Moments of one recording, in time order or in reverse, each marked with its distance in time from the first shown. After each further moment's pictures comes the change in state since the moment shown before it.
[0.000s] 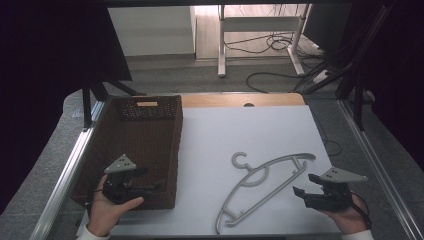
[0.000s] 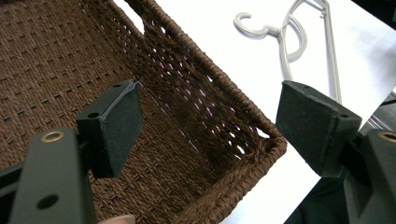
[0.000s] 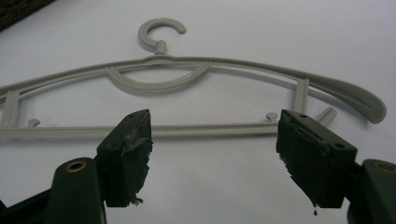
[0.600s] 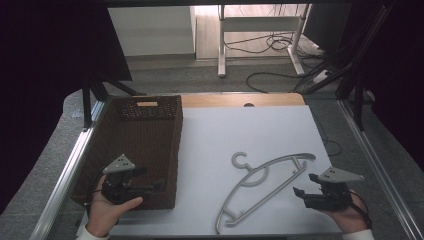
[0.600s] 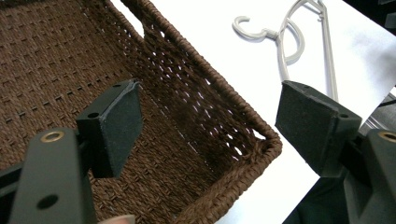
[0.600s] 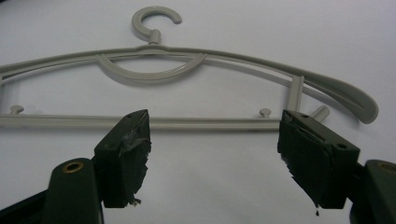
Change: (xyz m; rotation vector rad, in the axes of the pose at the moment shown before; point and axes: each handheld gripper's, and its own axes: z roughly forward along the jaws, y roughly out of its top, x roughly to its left) left arm -0.002 0.000 -0.002 -0.007 -0.006 0.003; right arm 0.000 0.001 0.002 0.025 -0.017 -0.044
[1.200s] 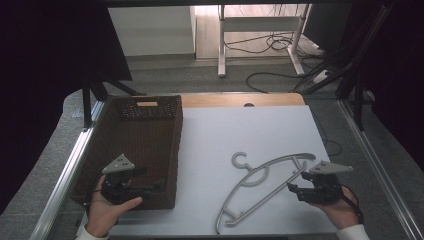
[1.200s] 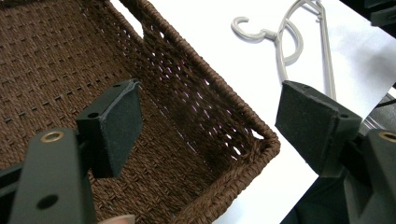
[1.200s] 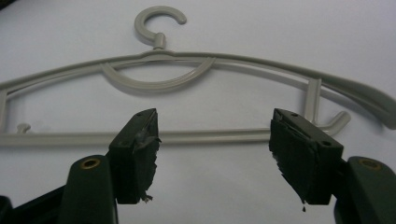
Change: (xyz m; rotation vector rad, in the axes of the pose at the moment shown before) left arm 0.001 0.001 -0.002 -0.005 -0.001 -0.002; right arm 0.006 0.020 0.019 0.074 0.016 0.081
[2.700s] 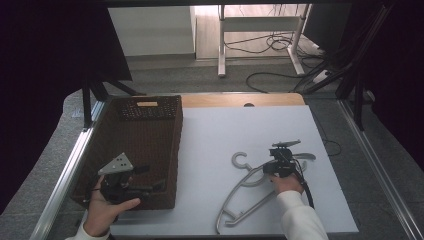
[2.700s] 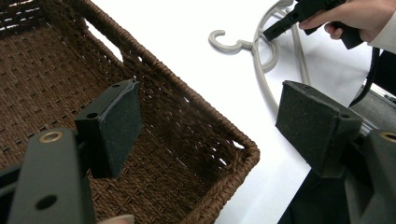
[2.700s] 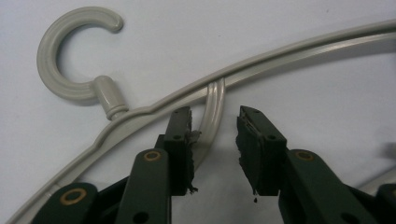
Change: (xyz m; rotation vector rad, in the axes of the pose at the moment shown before) left arm 0.001 0.003 -0.004 -0.050 -0.080 0.095; right arm 0.027 0.059 0.112 0.311 -0.227 0.477
